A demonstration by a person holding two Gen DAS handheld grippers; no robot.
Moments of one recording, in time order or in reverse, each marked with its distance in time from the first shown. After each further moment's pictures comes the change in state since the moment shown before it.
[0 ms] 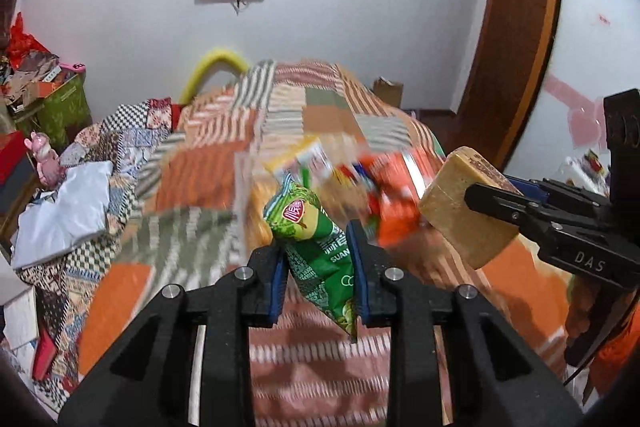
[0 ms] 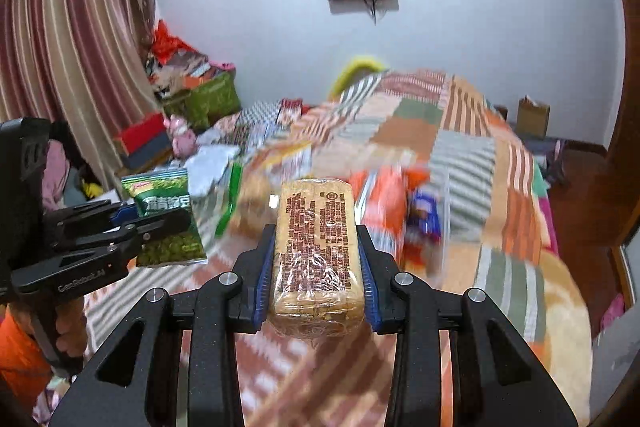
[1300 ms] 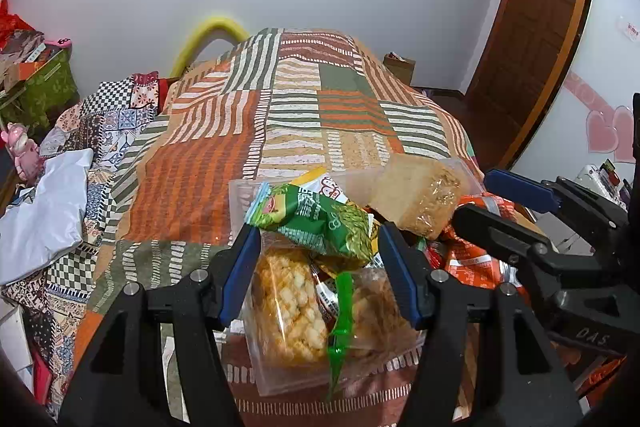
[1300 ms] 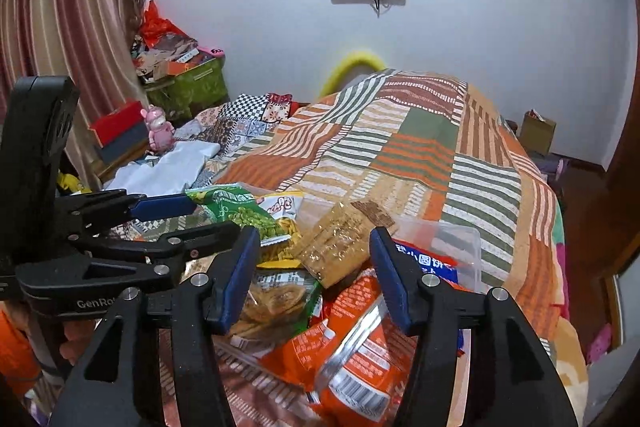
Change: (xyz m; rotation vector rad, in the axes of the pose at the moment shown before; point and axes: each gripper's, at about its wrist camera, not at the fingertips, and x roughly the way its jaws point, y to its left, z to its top) left arm 0.106 0.032 0.044 -0.031 0.128 -0.019; right arm 0.077 -0.003 0.031 -0.063 0.056 -0.046
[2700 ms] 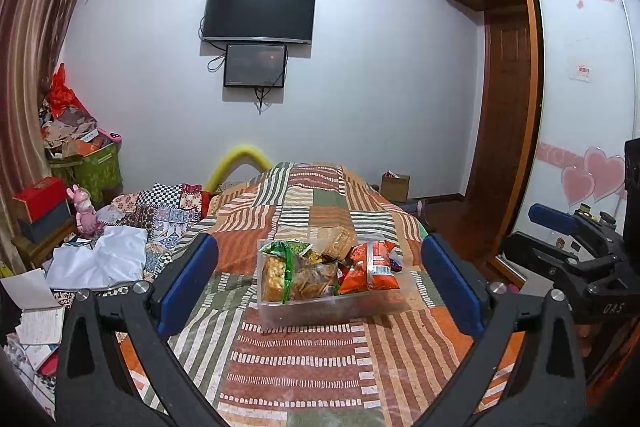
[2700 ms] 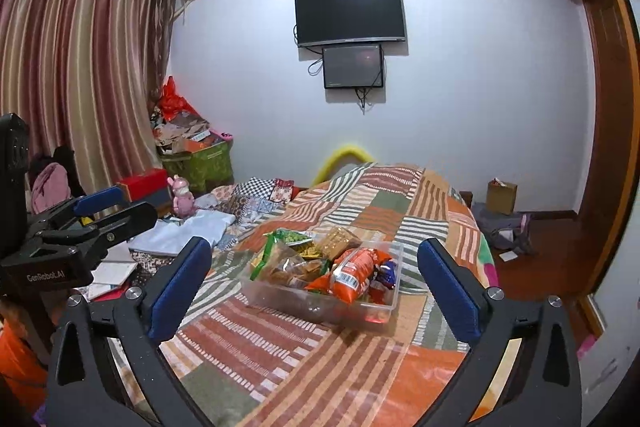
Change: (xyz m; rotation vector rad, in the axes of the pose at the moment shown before) left arm -0.248 -0.090 -0.100 0.028 -0.493 0.091; right arm -0.207 0.035 -0.056 -0.014 -0.335 -0.044
